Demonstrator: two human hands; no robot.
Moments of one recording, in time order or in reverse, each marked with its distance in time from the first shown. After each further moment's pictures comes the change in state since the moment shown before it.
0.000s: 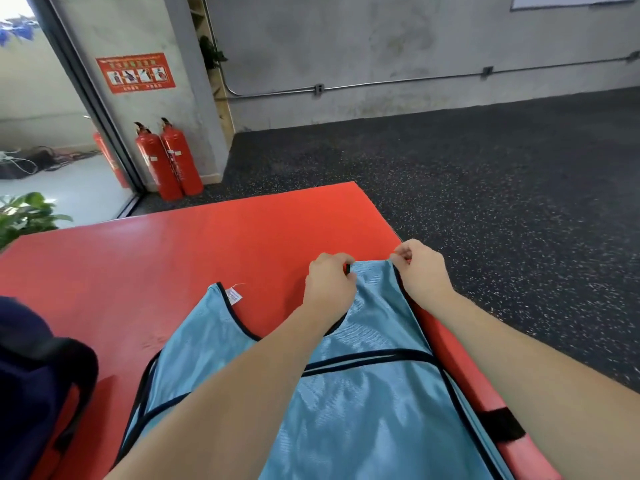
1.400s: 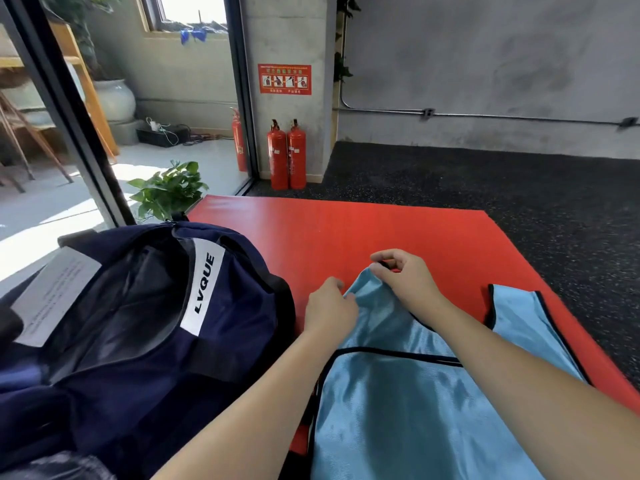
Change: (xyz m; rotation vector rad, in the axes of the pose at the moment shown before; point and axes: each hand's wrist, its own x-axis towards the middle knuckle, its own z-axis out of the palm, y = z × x) left_hand -0.127 -0.143 -0.190 -0.152 0.181 -0.436; right_hand -0.103 -0.230 0.132 0.451 -0.401 -0.195
